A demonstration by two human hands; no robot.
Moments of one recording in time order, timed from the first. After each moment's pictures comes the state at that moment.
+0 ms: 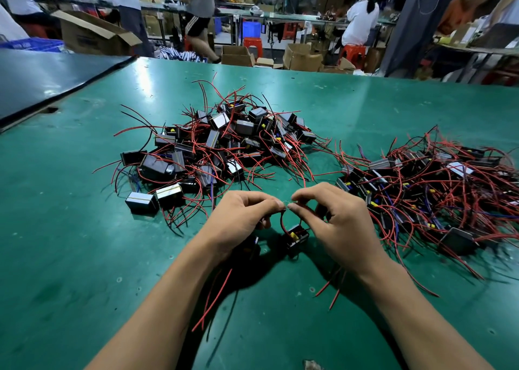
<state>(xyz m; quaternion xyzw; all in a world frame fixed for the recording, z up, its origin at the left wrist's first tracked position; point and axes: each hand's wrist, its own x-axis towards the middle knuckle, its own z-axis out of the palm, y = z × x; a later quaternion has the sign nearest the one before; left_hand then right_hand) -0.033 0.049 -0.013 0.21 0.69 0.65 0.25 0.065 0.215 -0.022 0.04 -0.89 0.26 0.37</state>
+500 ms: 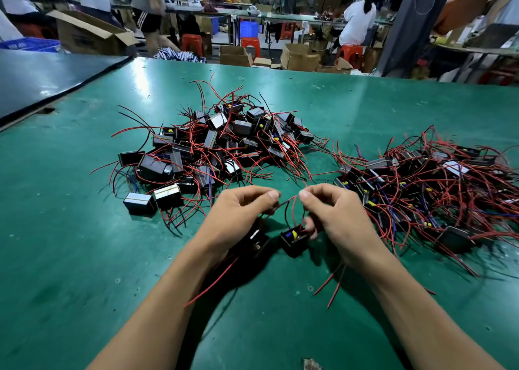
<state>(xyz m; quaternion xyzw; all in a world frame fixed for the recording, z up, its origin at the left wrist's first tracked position) -0.033 0.047 -0.013 0.21 0.67 0.67 0.23 0.060 0.207 -0.011 -0.18 -0.74 0.62 0.19</state>
